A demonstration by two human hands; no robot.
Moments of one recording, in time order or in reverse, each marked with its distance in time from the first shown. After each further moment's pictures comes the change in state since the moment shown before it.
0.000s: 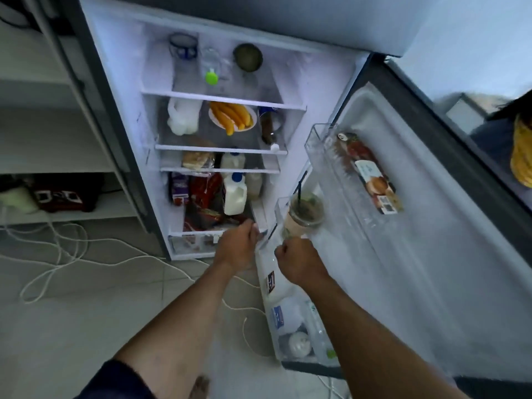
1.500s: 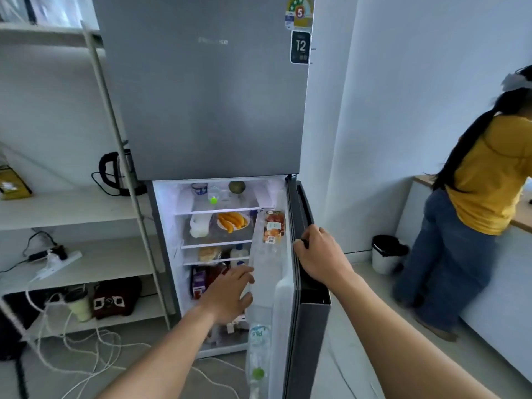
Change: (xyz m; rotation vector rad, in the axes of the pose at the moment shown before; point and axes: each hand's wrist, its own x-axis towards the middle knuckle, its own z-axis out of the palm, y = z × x) left_hand -0.179 0.165 -0.116 0.481 -0.126 0.393; right_hand -0.210 0.070 -0.196 0.172 0.531 -0.360
